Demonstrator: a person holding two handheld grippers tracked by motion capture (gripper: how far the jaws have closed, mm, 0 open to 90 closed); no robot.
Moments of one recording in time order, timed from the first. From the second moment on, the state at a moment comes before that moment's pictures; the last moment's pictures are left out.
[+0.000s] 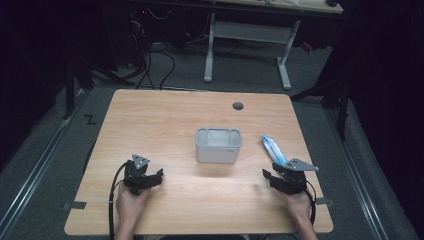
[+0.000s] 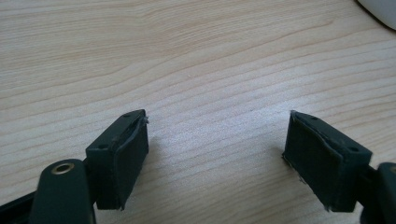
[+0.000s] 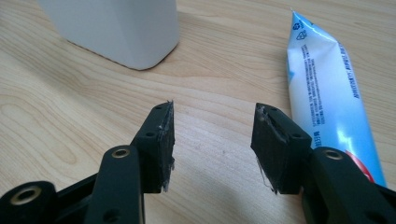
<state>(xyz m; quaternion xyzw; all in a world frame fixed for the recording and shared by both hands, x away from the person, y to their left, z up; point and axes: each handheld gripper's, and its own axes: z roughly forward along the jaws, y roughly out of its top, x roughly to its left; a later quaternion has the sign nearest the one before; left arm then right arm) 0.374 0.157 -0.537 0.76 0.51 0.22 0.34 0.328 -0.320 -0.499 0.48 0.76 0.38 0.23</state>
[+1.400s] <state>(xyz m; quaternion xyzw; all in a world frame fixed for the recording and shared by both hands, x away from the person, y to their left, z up) 0.372 0.153 -0.537 0.76 0.50 0.21 0.34 0.369 -0.359 -0.470 0.51 0.74 0.37 0.24</state>
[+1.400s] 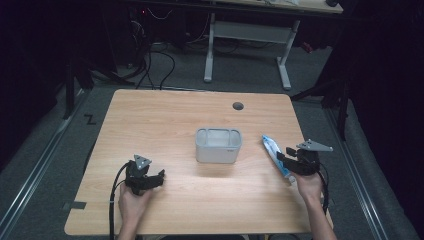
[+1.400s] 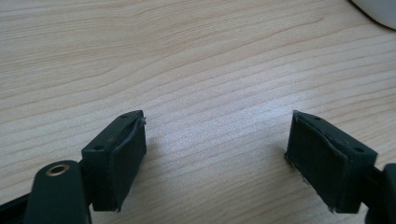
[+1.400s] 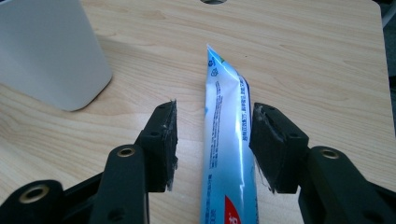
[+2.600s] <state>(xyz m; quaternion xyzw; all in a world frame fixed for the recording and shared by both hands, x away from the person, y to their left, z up) 0.372 0.153 -0.537 0.76 0.51 0.22 0.34 0.433 -0.349 -0.486 0.55 0.75 0.29 0.20</state>
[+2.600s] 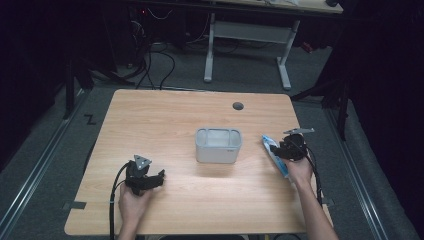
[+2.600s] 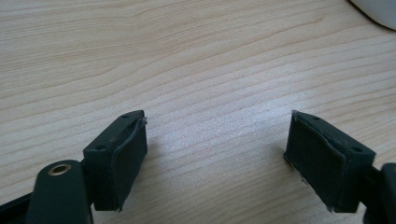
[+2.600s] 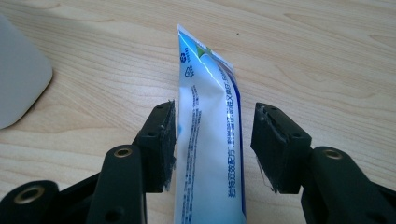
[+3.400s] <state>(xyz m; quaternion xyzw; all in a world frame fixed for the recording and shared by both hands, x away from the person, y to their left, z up) 0.372 0.153 -0.537 0.76 0.50 0.22 0.34 0.455 -0.335 -0.500 0.56 0.78 0.23 0.16</state>
